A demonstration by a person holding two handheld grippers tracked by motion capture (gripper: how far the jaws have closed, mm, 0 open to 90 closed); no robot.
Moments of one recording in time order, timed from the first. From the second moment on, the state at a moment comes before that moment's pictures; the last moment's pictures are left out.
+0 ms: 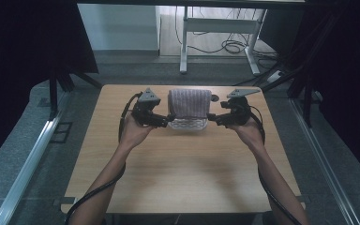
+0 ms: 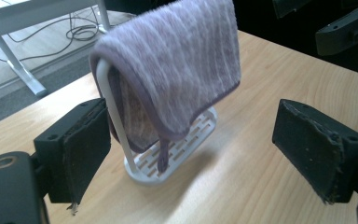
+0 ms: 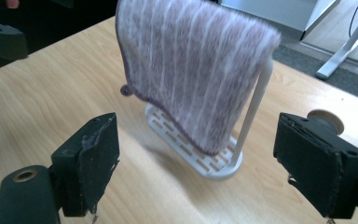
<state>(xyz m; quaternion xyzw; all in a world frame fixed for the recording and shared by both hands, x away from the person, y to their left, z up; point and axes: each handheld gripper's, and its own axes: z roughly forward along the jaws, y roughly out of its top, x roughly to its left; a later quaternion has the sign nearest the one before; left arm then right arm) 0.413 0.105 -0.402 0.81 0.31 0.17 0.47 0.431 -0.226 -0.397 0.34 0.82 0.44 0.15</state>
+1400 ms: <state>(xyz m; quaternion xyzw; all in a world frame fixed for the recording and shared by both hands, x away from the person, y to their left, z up) 0.351 0.120 -0.545 0.86 0.35 0.12 0.35 0.376 -0.225 -0.545 0.32 0.87 0.35 0.13</state>
